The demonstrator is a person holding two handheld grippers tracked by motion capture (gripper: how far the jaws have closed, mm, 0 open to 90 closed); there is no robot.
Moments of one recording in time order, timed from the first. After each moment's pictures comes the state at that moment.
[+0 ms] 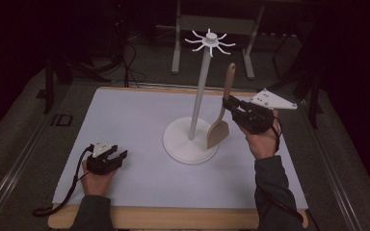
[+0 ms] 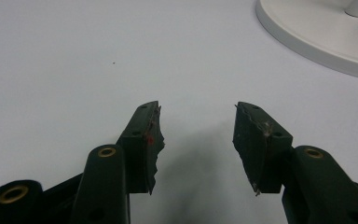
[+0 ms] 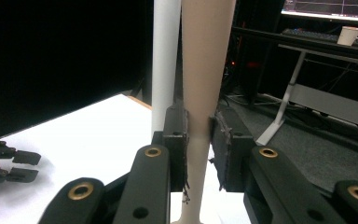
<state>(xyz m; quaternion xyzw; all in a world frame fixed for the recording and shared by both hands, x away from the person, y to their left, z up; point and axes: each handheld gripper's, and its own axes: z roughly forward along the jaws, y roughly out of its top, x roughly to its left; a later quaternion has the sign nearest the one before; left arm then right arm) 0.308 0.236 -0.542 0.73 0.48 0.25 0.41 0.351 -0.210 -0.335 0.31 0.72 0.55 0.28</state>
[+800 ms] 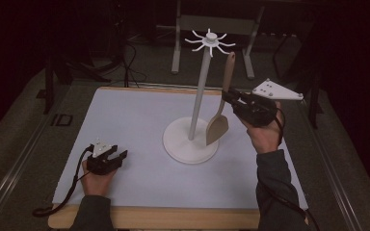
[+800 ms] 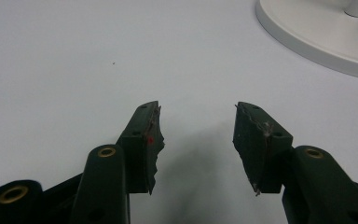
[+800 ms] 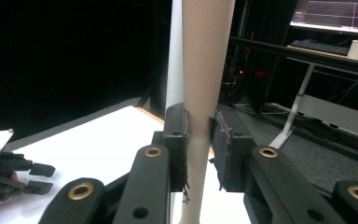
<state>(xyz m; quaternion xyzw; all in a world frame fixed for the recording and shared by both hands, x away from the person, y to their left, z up) 0.308 0.236 -0.542 0.73 0.48 0.25 0.41 0.350 -0.205 -0.306 0.29 0.72 0.56 0.27</state>
